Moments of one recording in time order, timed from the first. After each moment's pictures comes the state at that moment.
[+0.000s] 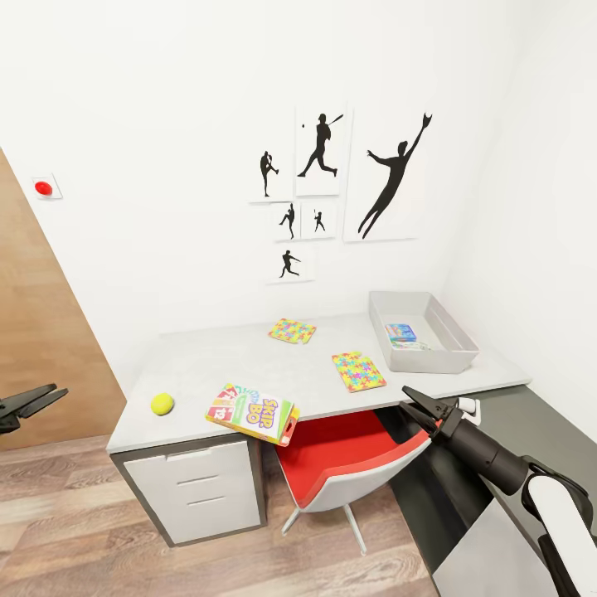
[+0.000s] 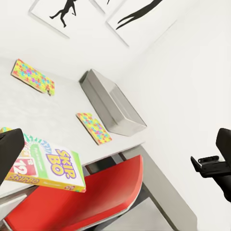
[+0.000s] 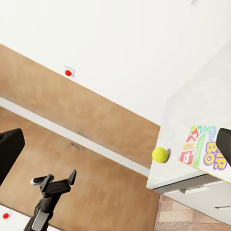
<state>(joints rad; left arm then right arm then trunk) -0.51 0.61 0.61 -0.94 0.26 0.80 -1.57 -0.23 -0.19 -0.22 -1.55 -1.11 0.86 0.57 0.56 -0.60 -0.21</state>
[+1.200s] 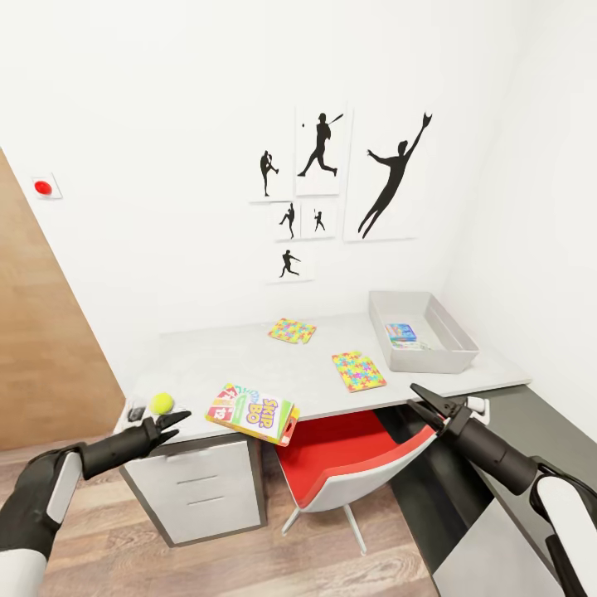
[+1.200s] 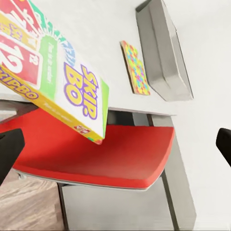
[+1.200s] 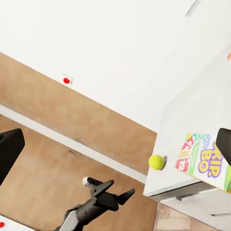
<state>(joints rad) -0.53 0.22 0.42 -0.95 0.27 0.91 -0.96 -0.23 -0.19 -0.26 -1.55 -1.12 0.86 0.57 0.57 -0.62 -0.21</state>
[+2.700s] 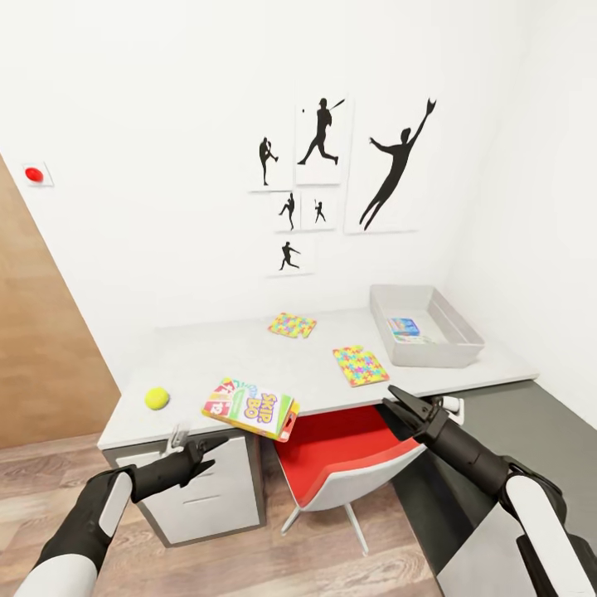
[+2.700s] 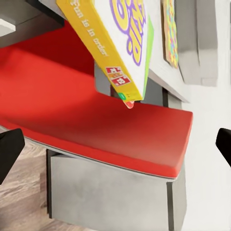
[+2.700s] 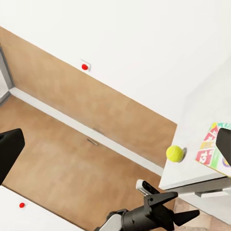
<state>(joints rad) -0.53 0.08 0.40 -0.77 0.27 0.86 -0.83 -0.23 -0.15 -0.15 -1.56 -1.12 0.80 0.63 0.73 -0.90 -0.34</state>
